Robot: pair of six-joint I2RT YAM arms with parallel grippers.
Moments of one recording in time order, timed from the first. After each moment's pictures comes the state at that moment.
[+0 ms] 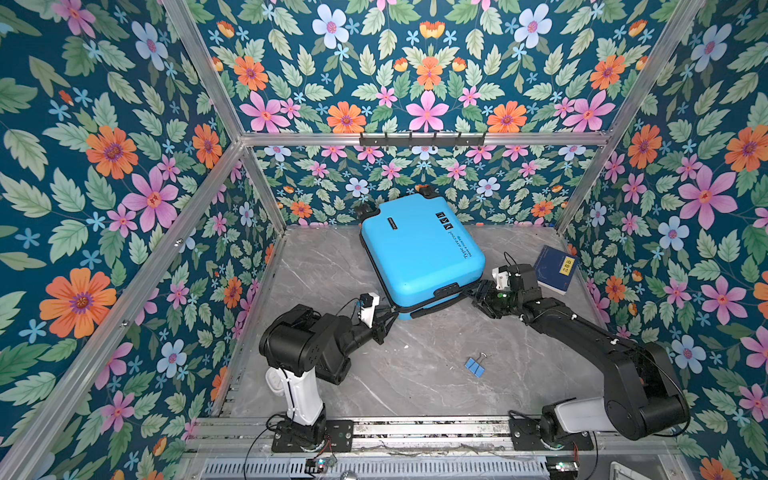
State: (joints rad) left arm -0.41 1.84 0.23 1.53 0.49 -0.26; right arm 0.25 1.40 0.77 -0.08 -0.52 0.95
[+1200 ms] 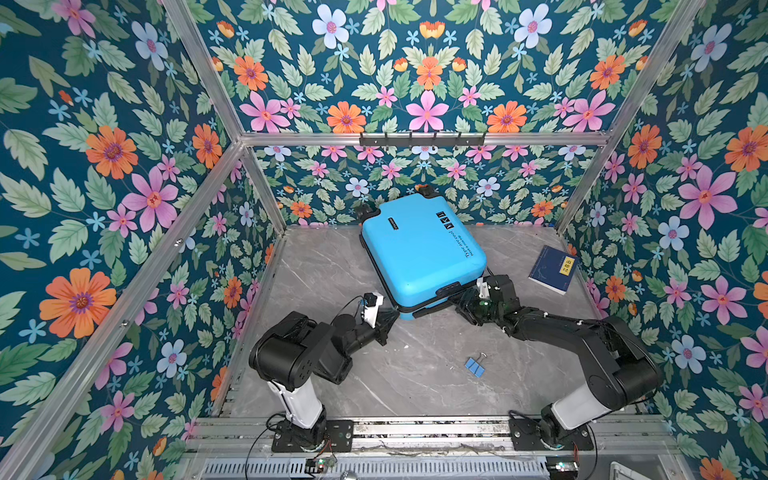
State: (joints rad) left arm -0.46 1.72 0.24 1.33 0.46 -0.28; right arm 0.39 1.59 0.67 0.30 -0.42 1.14
